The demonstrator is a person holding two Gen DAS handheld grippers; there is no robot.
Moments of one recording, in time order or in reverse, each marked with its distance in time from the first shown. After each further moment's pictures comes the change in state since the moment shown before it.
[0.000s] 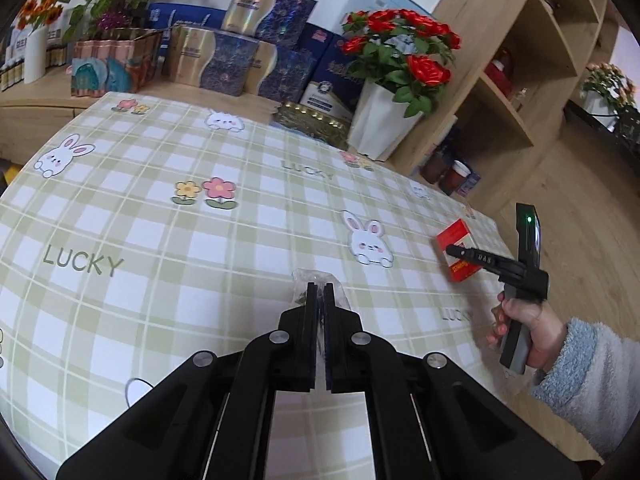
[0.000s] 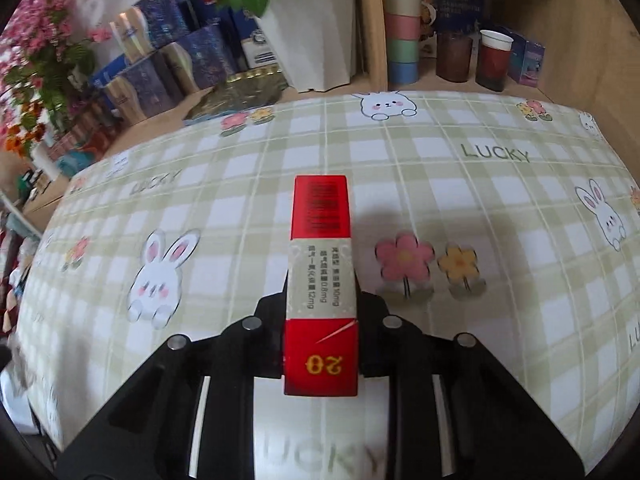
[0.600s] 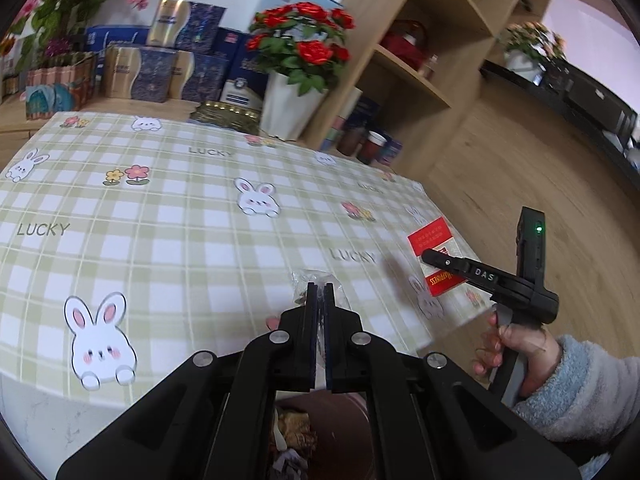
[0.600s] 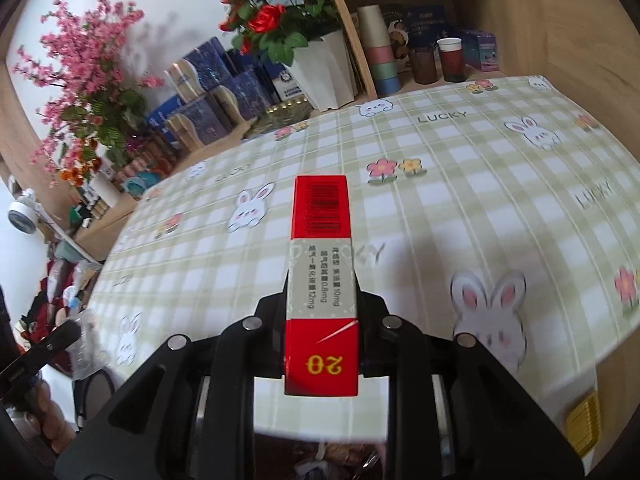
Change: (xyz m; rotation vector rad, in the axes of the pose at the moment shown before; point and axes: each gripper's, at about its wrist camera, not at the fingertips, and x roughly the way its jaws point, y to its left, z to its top) left arm -0.070 -0.098 -0.075 0.146 0.014 -0.163; right arm -0.169 -0.013 -0.135 0.121 -0.129 0.160
